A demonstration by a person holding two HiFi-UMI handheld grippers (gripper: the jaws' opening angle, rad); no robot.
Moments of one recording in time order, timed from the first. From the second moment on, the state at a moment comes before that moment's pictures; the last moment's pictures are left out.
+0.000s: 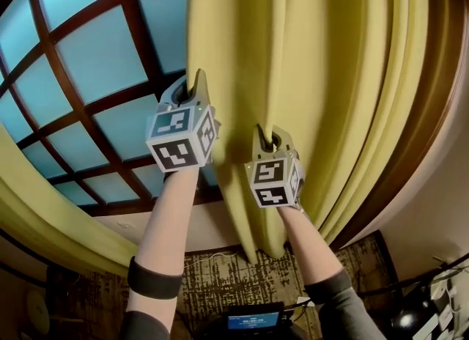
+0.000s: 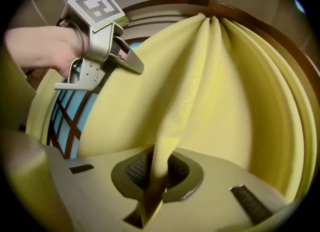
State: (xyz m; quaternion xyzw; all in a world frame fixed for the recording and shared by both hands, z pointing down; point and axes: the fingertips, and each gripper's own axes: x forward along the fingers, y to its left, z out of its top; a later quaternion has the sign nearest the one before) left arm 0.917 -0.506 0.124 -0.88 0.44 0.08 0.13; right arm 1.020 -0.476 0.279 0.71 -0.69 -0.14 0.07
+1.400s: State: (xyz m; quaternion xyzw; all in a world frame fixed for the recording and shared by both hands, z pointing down) left arm 0.375 -0.546 0.072 -0.81 0.53 0.23 0.05; right arm 0.493 -0.547 0.242 0.53 -0.82 -0.20 0.09
